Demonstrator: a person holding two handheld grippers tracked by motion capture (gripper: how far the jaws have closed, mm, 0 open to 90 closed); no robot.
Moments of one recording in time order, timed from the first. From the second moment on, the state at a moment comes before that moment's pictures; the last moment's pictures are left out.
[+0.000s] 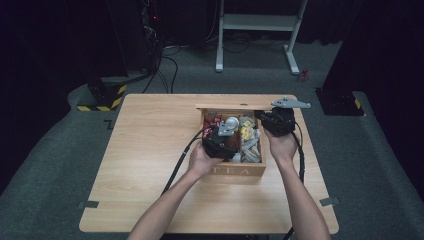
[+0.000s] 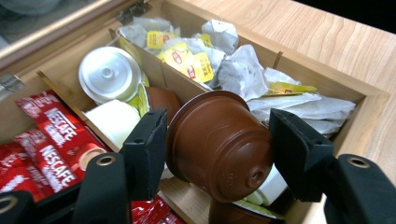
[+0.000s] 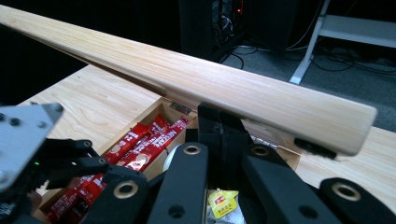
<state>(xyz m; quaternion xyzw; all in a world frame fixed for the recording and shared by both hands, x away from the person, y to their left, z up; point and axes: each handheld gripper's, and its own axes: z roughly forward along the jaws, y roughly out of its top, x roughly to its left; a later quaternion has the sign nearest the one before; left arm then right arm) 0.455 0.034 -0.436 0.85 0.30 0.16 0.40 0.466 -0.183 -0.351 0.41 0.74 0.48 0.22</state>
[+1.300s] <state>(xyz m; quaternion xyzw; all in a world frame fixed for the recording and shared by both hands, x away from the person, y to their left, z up) 0.440 0.086 -0.412 0.82 0.31 0.16 0.46 0.464 -0.184 -0.353 0.41 0.74 0.48 0.21</state>
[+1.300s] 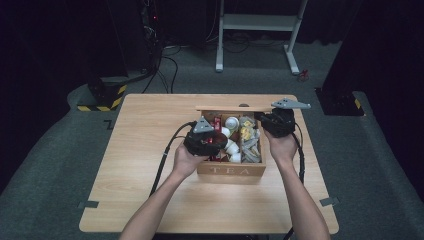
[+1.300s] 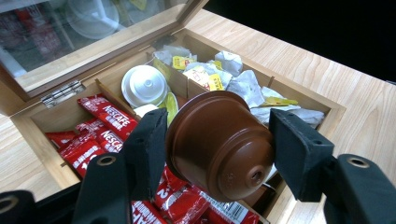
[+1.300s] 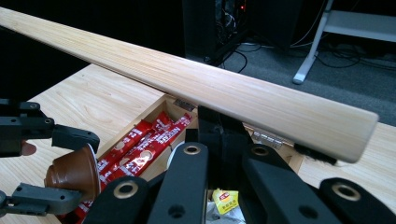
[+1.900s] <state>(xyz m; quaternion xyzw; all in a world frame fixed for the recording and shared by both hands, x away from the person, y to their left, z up) 0.427 0.125 -0.407 0.79 0.33 0.17 0.48 0.462 -0.187 -0.353 0.41 0.74 0.48 0.21</state>
